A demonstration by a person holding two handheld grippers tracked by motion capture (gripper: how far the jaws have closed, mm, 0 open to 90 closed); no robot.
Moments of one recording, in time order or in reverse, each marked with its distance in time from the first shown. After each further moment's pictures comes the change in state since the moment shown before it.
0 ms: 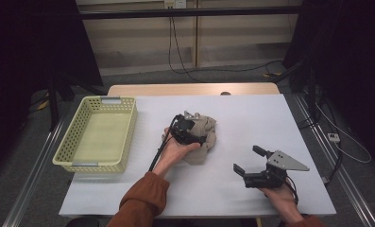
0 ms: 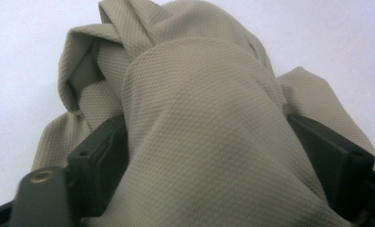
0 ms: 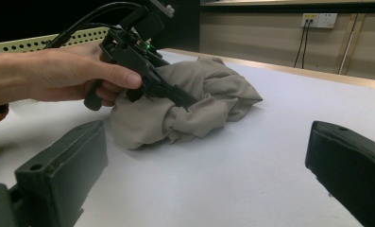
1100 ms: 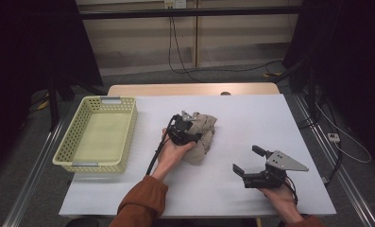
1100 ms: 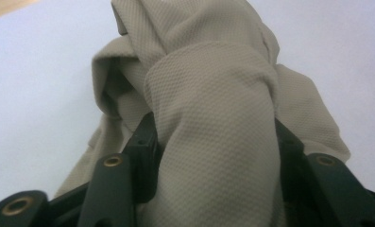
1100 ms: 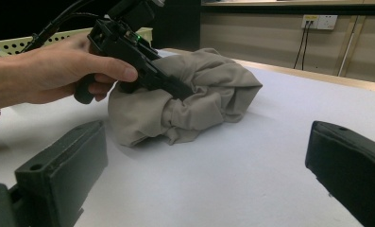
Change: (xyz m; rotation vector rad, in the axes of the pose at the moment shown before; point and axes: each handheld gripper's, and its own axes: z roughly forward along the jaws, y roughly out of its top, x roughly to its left) left arm -0.003 -0.001 -0.014 -0.004 0.049 0.024; right arm 0.003 0.002 0.000 0.003 0.001 -0.013
